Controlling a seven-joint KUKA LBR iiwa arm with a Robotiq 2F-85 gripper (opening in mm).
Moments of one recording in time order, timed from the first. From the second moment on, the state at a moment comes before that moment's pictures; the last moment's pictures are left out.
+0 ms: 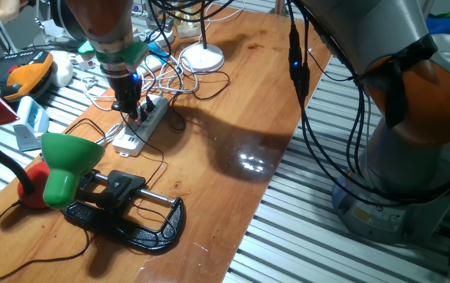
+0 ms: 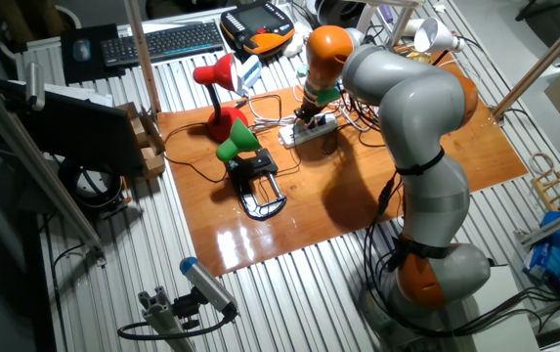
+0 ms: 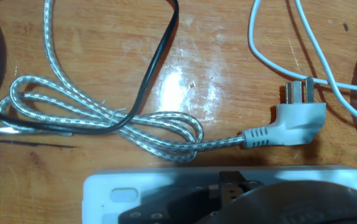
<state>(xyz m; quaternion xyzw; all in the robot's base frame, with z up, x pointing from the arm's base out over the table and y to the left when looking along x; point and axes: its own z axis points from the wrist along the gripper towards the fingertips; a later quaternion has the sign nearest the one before) 0.672 0.035 0.052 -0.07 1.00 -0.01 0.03</state>
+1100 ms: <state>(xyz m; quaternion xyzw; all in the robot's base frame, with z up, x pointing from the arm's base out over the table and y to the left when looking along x) 0.668 0.038 0.076 -0.06 1.00 -0.01 0.02</state>
